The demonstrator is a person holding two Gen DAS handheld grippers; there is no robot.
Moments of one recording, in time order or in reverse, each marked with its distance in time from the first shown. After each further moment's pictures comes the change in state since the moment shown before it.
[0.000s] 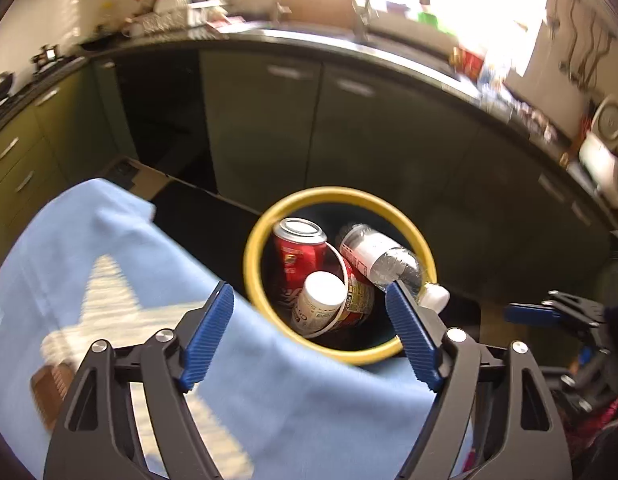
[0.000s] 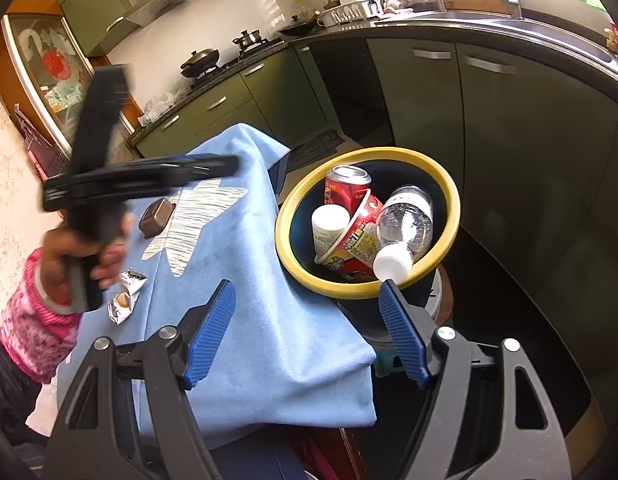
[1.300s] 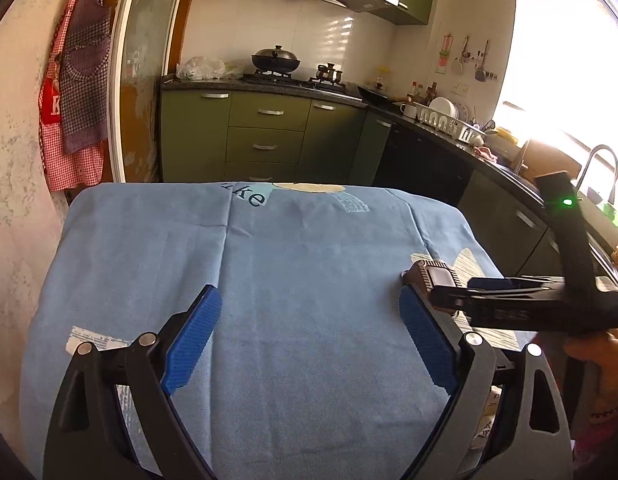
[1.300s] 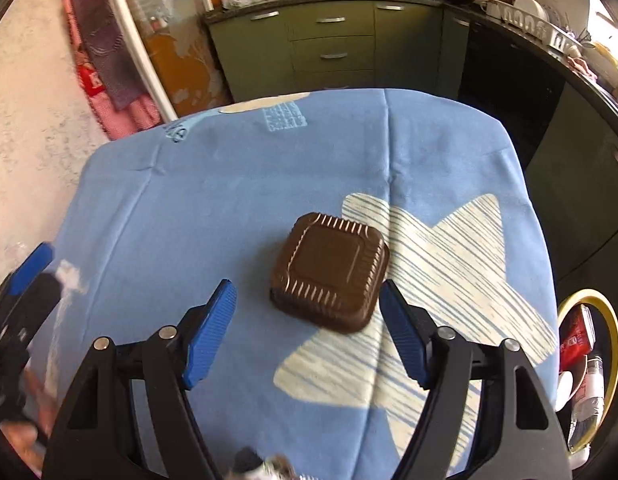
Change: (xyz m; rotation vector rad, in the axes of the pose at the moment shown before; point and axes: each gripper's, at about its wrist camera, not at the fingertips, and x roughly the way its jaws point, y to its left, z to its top) left arm -0.195 0.198 -0.230 -0.590 -0.384 0.580; right arm 0.239 0.297 0.066 -0.430 0.254 0.004
